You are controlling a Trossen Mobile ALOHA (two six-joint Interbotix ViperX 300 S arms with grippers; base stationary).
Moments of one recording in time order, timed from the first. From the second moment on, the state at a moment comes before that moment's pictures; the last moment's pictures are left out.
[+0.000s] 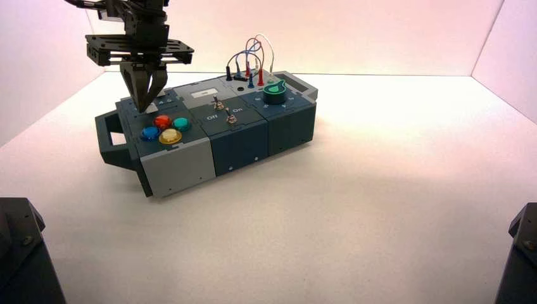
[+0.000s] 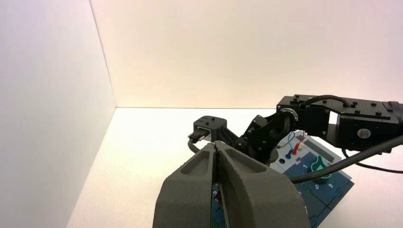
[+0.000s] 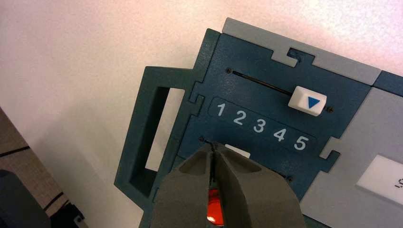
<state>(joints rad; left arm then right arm) -0.05 -1.43 1.12 -0.09 0.62 0.04 0.94 0.79 -0.50 0.24 1.06 0.00</state>
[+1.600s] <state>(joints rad) -0.05 -1.43 1.12 -0.09 0.62 0.04 0.93 0.84 -0.58 0.24 1.10 0.00</state>
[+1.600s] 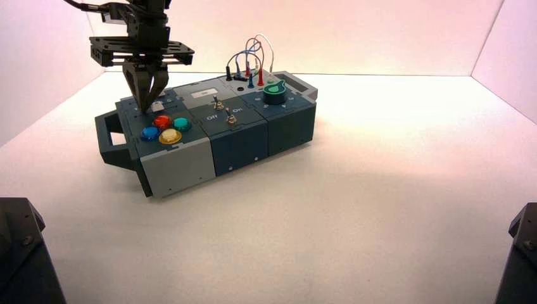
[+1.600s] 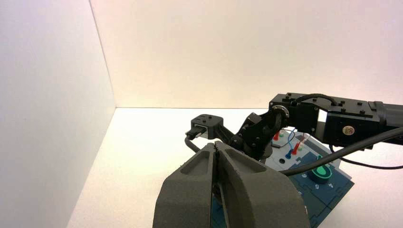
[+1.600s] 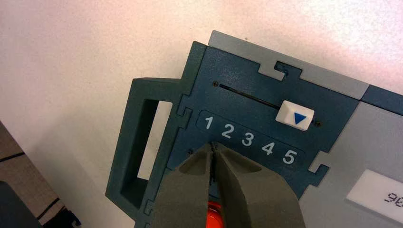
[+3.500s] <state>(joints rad) -0.05 -1.43 1.12 -0.09 0.62 0.04 0.93 0.83 -0.56 0.23 1.11 0.01</state>
